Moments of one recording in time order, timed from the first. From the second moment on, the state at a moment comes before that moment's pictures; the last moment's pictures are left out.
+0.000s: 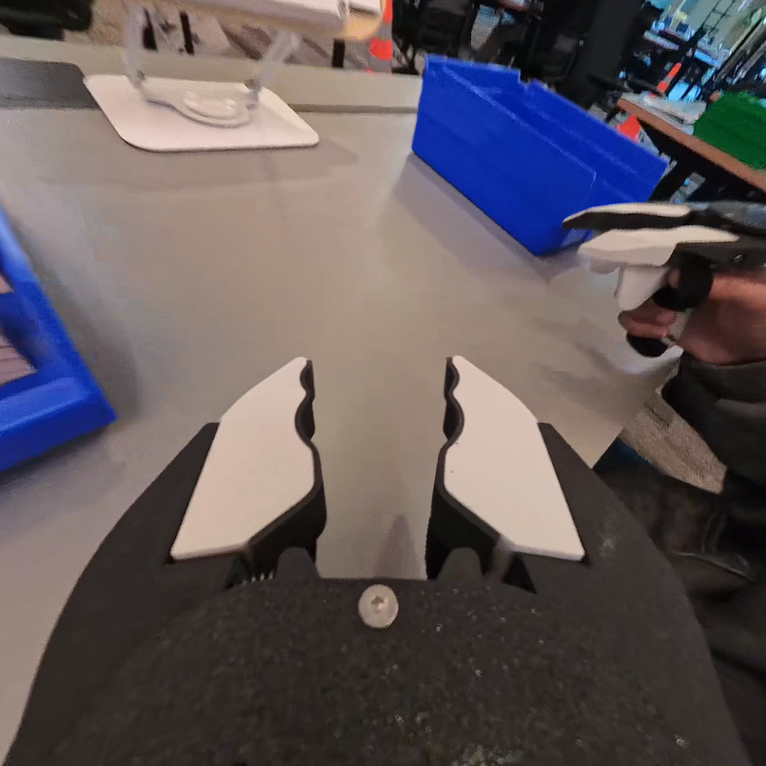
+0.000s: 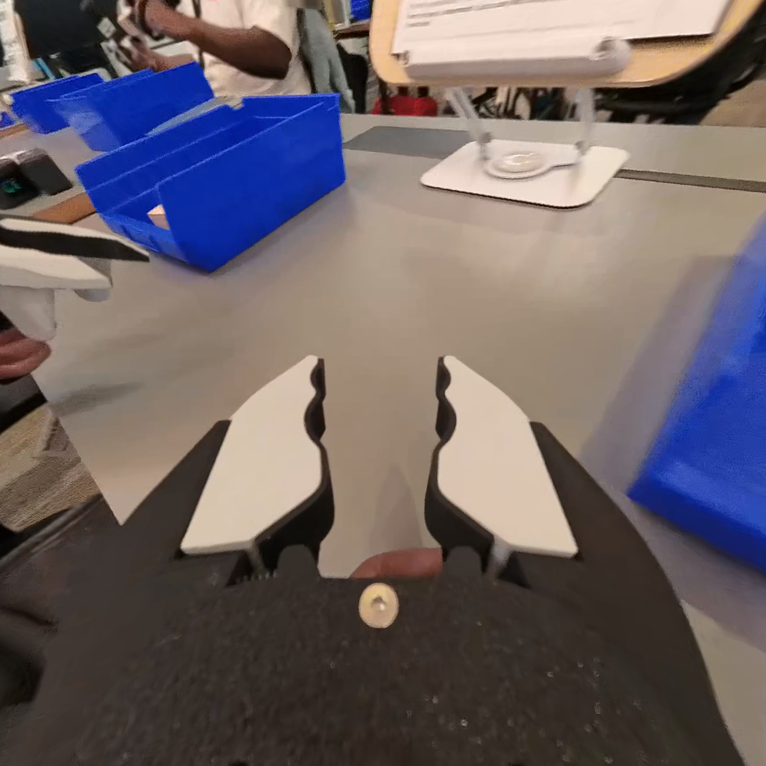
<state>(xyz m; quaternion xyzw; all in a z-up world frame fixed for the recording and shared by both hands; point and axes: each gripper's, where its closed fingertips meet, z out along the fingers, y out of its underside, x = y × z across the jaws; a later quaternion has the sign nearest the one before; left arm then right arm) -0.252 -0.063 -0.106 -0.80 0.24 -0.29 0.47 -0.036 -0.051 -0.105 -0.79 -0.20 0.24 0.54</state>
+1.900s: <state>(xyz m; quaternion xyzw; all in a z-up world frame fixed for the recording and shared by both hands) -0.480 0.080 -0.127 -0.86 0.50 0.02 0.13 -0.070 -0.088 -0.112 -0.75 -0.32 0.39 0.44</state>
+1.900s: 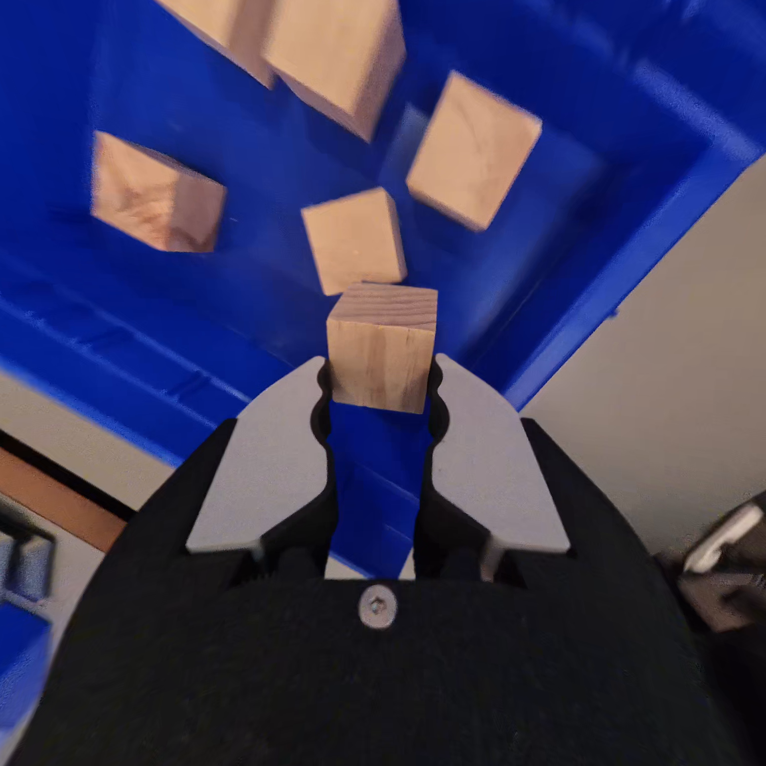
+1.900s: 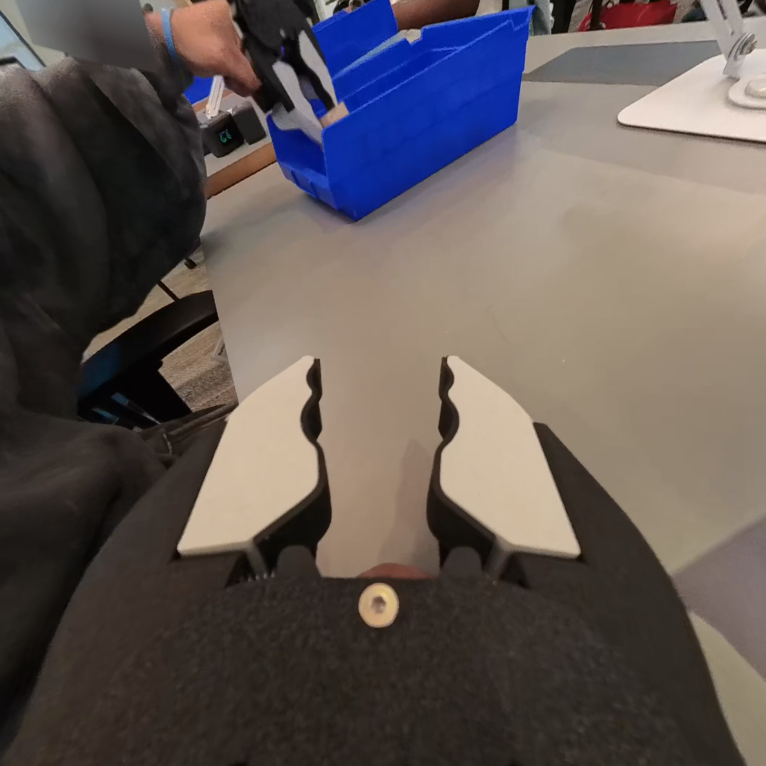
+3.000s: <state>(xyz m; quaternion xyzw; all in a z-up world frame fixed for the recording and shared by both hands) -0.135 0.004 -0.040 -0.73 0.23 -0.63 0.13 -0.125 0.023 -0.040 -0.70 -0.10 0.65 0.26</state>
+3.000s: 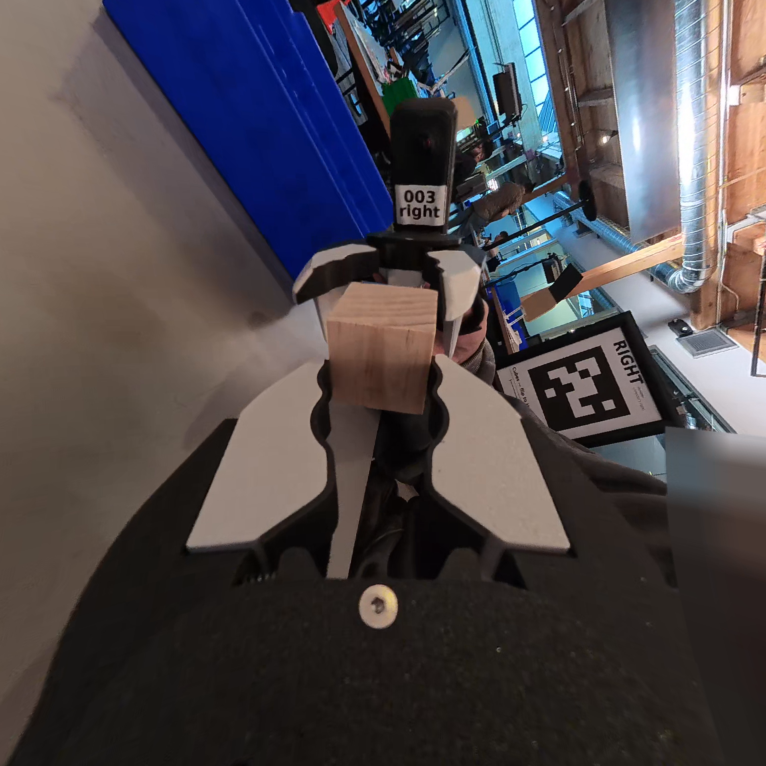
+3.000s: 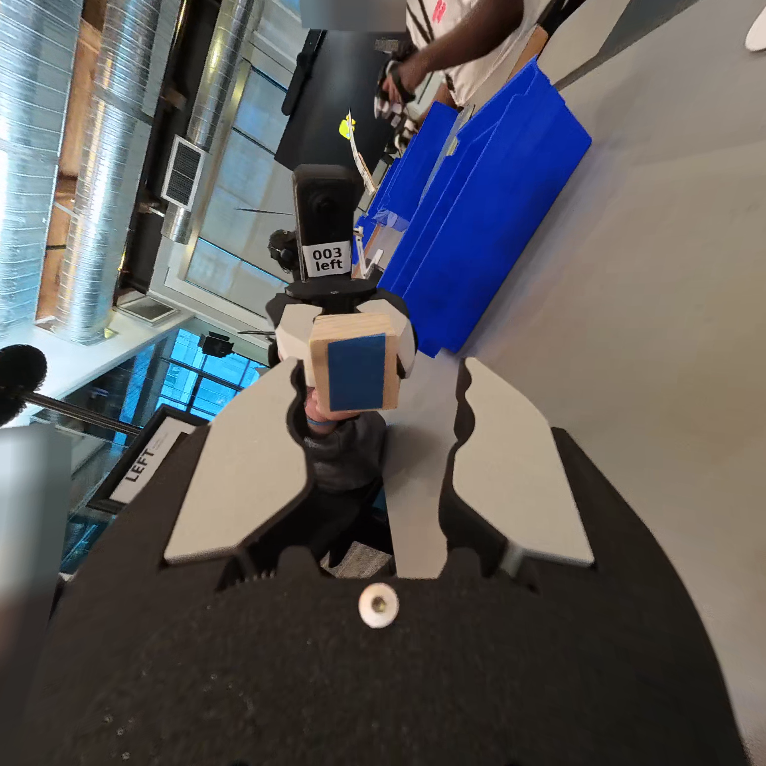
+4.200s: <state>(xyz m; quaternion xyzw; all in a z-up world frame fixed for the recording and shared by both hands) -0.181 -0.089 -0.100 -0.75 0.39 -0.38 0.38 0.214 0.161 -0.047 -0.93 0.04 0.13 0.33</state>
